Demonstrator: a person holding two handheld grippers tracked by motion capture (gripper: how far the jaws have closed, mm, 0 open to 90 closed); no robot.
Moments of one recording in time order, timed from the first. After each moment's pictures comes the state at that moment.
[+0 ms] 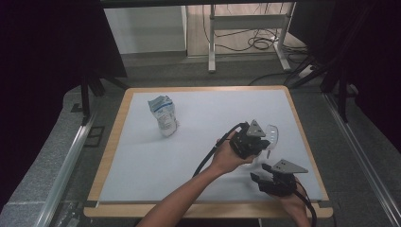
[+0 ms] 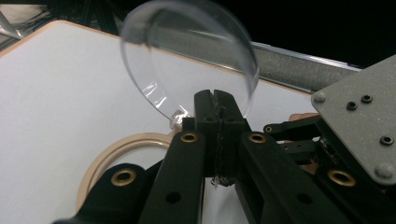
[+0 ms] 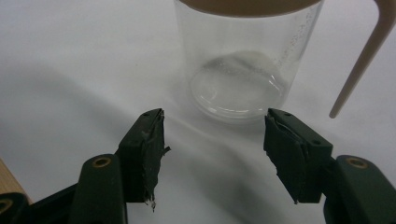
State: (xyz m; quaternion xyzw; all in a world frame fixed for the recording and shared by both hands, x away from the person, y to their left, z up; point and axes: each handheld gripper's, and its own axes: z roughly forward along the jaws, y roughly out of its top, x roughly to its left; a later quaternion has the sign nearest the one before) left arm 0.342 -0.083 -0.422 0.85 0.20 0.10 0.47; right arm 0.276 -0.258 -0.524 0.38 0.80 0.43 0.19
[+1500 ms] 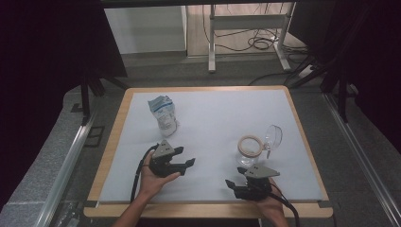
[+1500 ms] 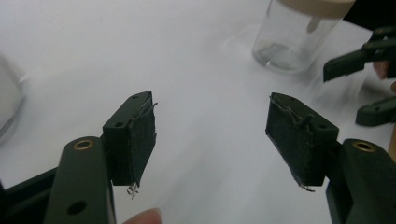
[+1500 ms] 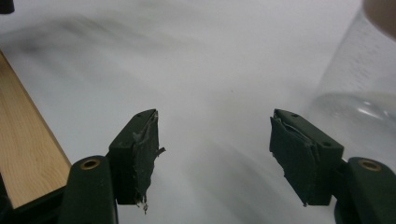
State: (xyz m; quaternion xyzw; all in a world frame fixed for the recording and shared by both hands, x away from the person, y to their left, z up) left arm 0.294 0.144 -0.509 0.78 0.36 0.14 0.48; right arm 0.265 -0.187 -0.528 0.32 0.82 0.44 0.16
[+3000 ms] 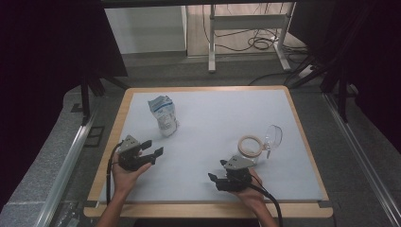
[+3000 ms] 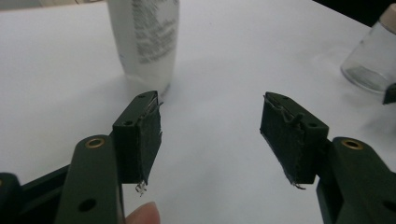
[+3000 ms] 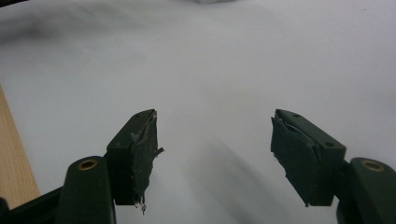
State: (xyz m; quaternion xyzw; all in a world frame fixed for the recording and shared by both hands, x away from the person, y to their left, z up) left arm 0.305 0.230 -0.507 0.72 0.45 0.19 0.48; right arm 0.288 -0.134 -0.528 0.29 0.83 0.44 0.16
